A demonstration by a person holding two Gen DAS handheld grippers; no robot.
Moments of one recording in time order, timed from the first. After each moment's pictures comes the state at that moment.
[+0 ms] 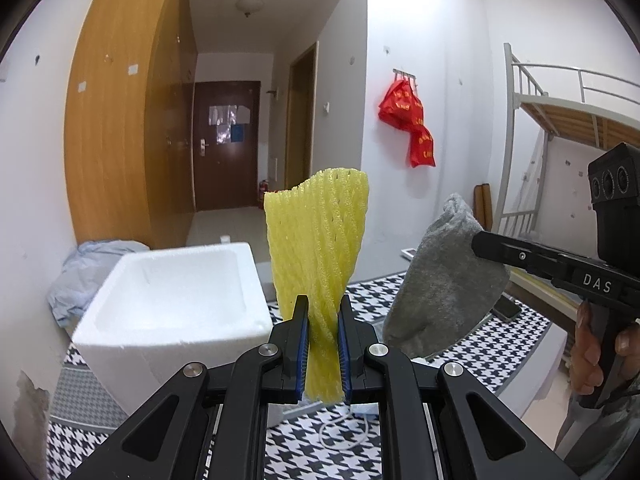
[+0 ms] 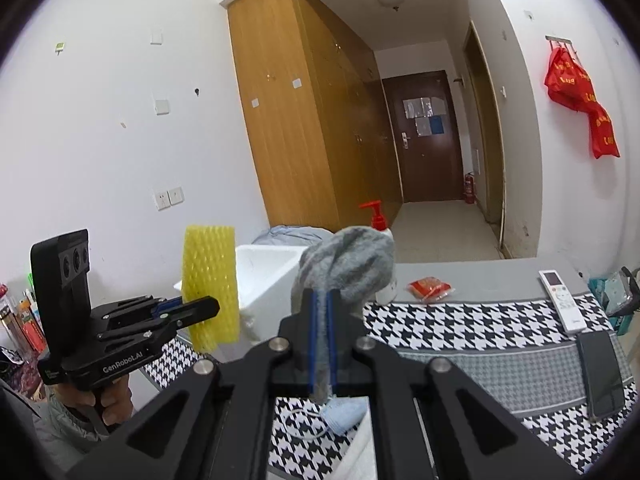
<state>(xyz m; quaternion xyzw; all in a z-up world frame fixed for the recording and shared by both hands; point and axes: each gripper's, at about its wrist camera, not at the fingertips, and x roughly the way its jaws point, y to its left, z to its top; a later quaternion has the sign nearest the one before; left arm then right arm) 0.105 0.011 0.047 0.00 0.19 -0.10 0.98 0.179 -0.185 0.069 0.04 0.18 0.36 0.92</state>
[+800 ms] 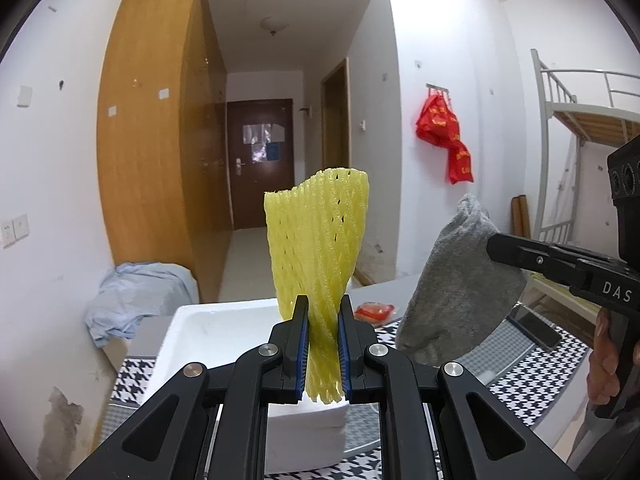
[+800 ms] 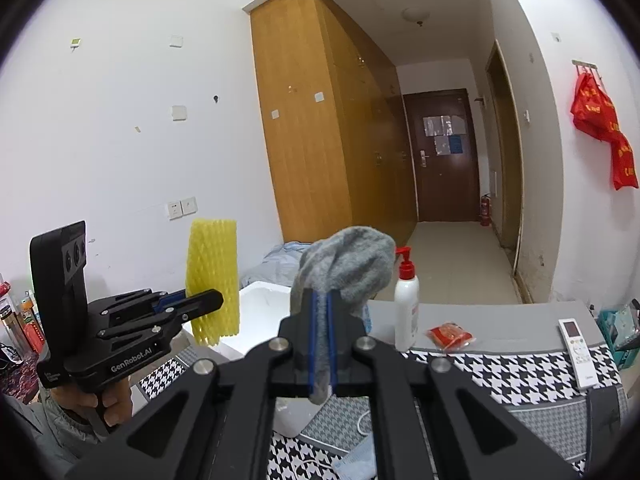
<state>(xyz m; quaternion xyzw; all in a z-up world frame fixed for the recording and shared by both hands) 0.132 0.037 0.085 0.02 0.16 -0.02 0.99 0.202 -0.149 0.101 0.02 0.15 0.38 0.91</state>
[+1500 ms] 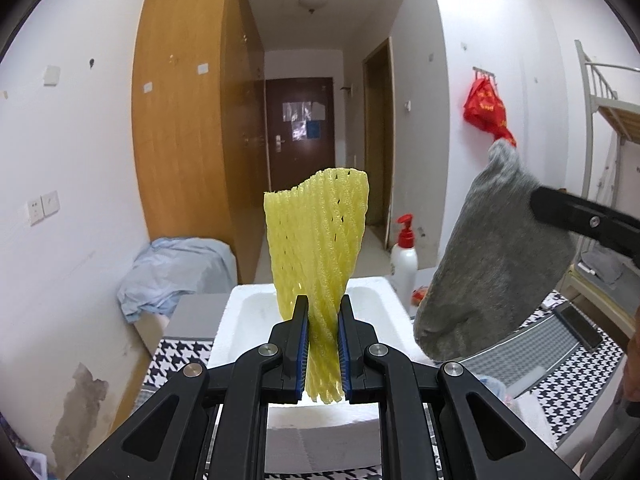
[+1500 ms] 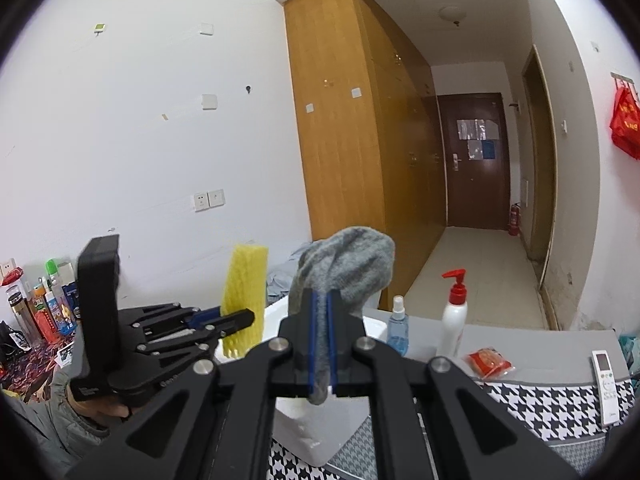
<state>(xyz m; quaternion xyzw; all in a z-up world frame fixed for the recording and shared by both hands) 0.157 0.080 0.071 0.00 0.20 0.05 0.98 0.215 -0.093 0.116 0.00 0.14 0.43 0.89</state>
